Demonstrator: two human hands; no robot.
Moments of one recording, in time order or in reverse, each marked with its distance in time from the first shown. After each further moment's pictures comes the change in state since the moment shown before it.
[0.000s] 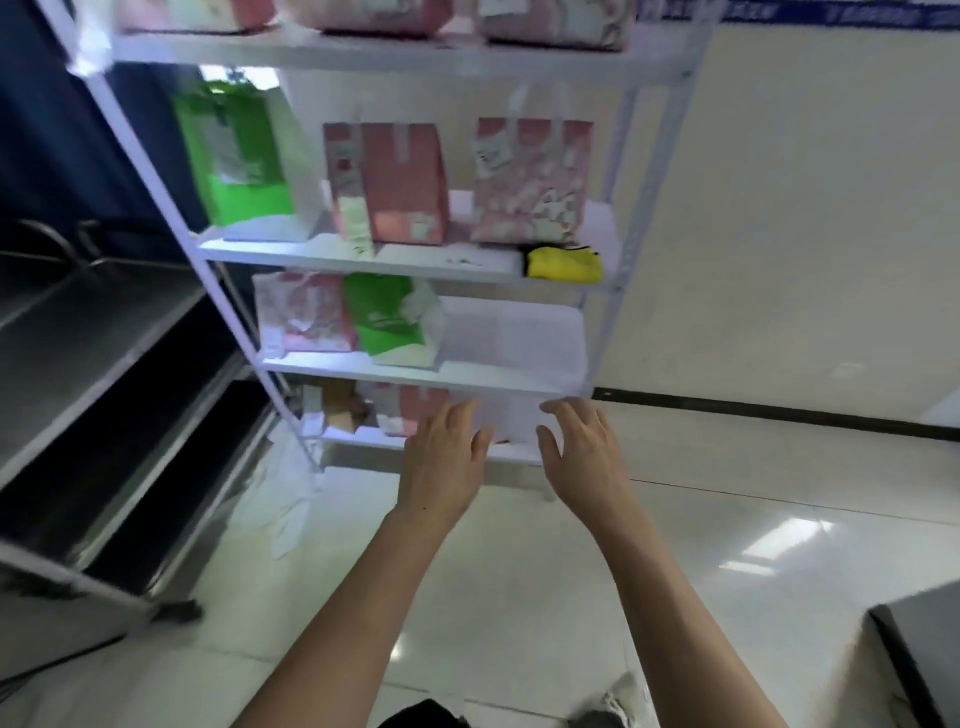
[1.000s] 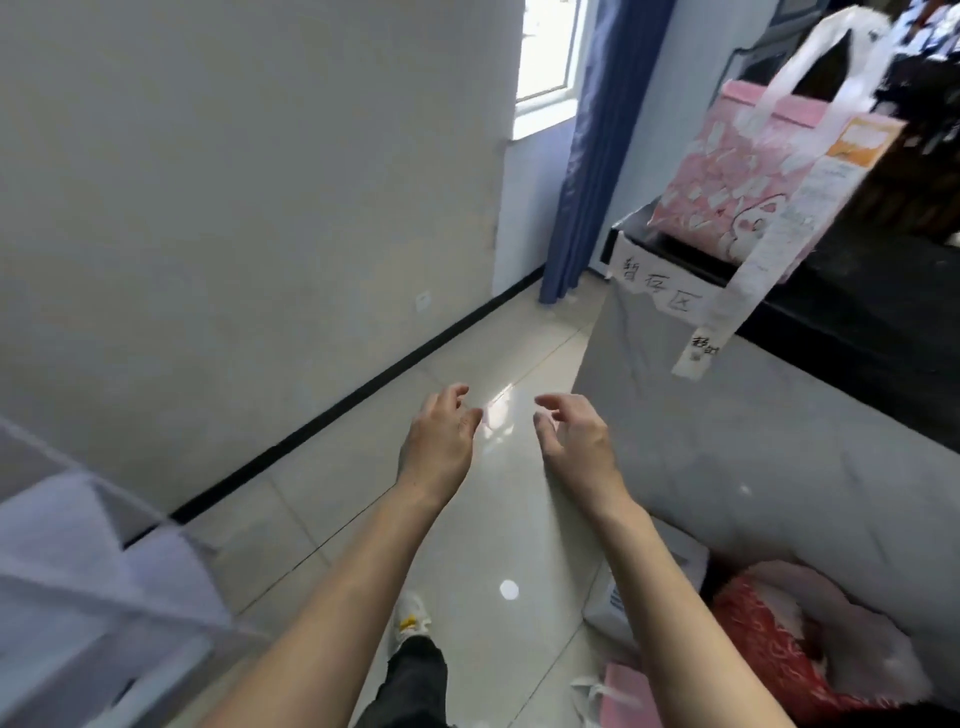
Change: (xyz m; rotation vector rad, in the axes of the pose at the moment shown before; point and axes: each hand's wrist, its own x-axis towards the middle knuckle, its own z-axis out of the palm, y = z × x) left_hand 0.147 0.631 0.356 -0.376 -0.610 0.561; right_hand -0.060 0.535 -0.362 -0.006 0.498 0.851
